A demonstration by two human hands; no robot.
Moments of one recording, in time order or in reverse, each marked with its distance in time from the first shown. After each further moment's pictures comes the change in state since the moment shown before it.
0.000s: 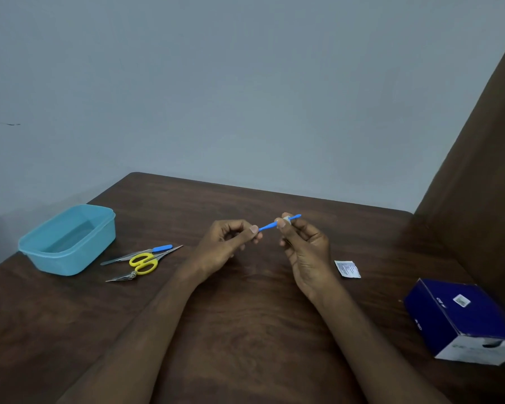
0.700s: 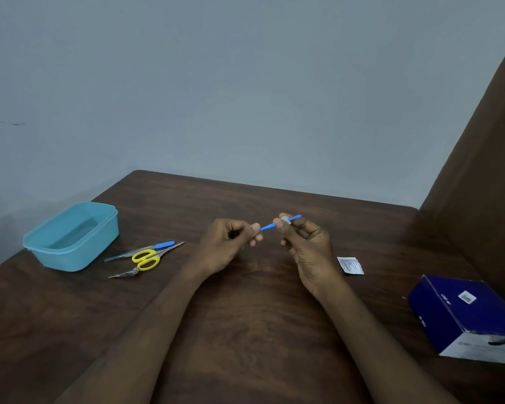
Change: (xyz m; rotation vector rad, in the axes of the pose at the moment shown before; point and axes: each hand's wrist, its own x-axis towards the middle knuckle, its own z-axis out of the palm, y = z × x) left_hand -0.001 -0.002 0.002 0.139 0.026 -0.009; right_hand 0.001 0.001 -0.007 -0.136 -0.031 0.013
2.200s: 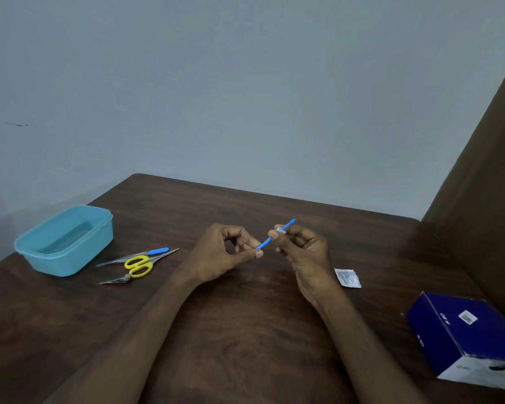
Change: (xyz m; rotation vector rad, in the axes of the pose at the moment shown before) left_hand 0.002 0.001 -0.006 0.036 -0.080 0.138; right_hand 0.003 -0.008 -0.006 -0.070 -0.081 -0.041
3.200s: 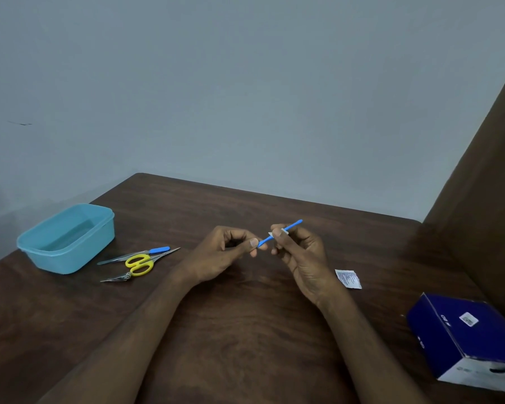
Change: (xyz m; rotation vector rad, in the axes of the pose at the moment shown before) left_hand 0.000 0.005 0.002 -0.047 -0.063 -0.043; right_hand -0.002 -0.003 0.001 0.110 -0.122 0.062
